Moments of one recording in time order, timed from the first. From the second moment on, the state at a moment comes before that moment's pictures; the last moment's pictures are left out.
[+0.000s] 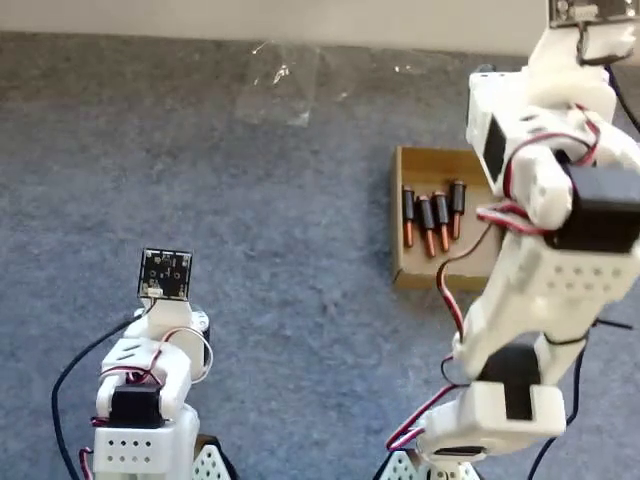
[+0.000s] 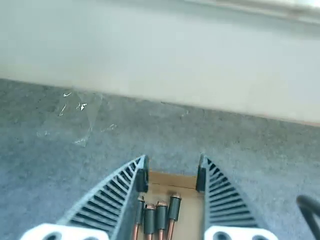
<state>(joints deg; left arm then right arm) -5.5 -103.9 95.9 64.6 1.4 -2.3 -0.1 -67.8 100.0 10.3</state>
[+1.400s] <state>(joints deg) -11.1 -103.9 95.9 75.4 1.4 -2.7 -57.5 14.2 95.2 10.1</state>
